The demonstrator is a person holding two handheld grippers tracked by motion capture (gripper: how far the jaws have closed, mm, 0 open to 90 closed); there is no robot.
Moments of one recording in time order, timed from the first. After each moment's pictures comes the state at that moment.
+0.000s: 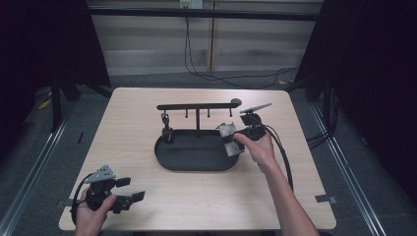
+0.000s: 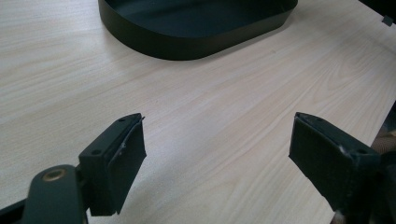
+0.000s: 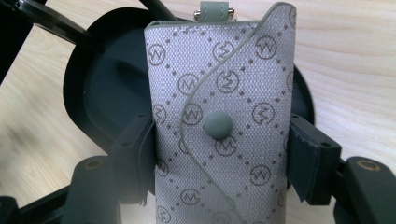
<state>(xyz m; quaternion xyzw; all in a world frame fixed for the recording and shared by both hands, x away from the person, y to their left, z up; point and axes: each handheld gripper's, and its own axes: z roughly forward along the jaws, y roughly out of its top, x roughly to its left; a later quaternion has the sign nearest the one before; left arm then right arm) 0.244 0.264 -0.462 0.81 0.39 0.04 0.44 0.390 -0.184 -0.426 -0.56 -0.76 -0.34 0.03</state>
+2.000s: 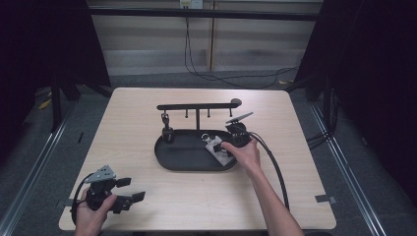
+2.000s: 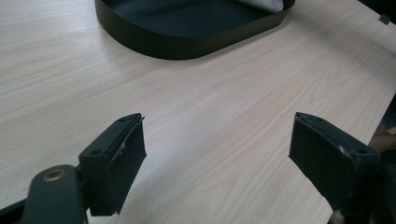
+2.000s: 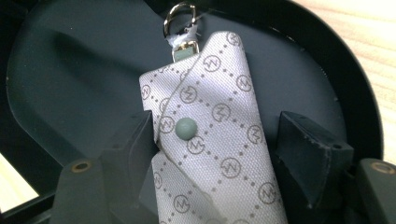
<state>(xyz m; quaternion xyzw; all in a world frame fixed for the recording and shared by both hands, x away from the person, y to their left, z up) 0.244 0.264 -0.462 0.81 0.38 0.04 0.44 0.402 -0.154 -0.478 -0.56 -0.78 -0.28 0.01</state>
